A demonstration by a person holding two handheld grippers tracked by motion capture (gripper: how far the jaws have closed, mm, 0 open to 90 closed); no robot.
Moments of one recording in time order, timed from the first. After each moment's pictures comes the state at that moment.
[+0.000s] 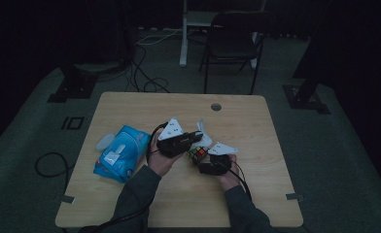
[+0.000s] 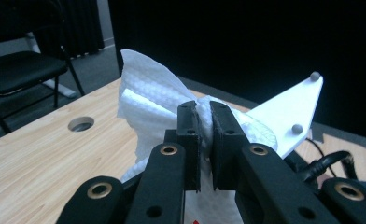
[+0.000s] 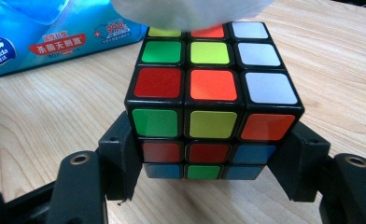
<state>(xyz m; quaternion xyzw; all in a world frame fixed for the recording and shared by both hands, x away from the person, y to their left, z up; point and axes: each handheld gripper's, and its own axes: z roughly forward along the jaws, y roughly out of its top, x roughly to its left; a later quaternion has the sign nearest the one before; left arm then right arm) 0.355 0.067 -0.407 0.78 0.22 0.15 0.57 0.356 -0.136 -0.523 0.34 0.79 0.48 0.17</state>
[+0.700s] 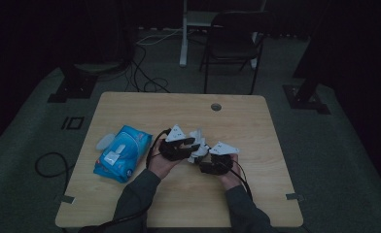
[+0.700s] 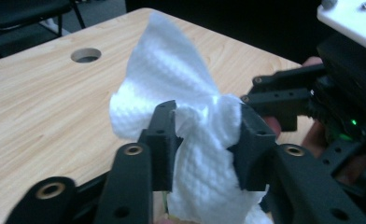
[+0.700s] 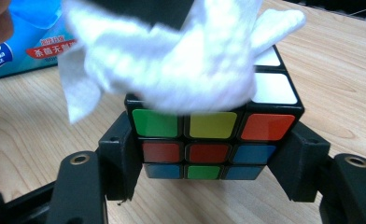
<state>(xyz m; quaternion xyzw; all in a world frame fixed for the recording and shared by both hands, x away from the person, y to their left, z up) 0.375 0.066 -0.462 0.82 0.26 0.12 0.49 0.355 -0.139 -0.518 0.33 0.79 0.48 0.19</state>
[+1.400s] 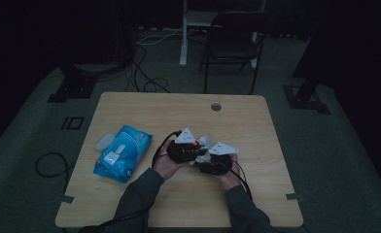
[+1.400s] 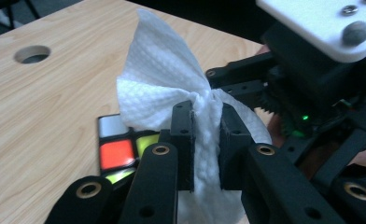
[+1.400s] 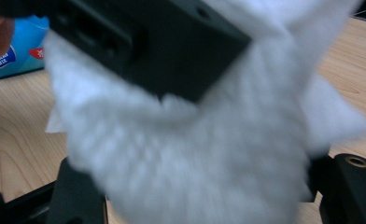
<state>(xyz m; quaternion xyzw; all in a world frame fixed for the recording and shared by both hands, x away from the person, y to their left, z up) 0.371 0.041 -0.459 0.85 0.21 0.08 0.48 0.355 -0.138 -0.517 0.33 0.79 0.48 0.18</state>
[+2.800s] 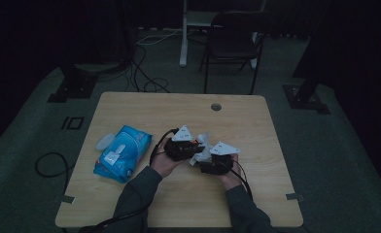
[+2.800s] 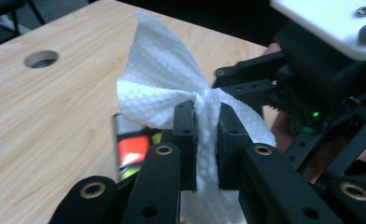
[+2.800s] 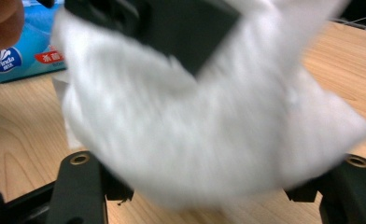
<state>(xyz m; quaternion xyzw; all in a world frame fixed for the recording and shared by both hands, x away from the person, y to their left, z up) 0.377 0.056 -0.452 0.84 0.22 0.10 0.48 0.353 -0.140 -0.514 0.33 0.79 0.48 0.19</state>
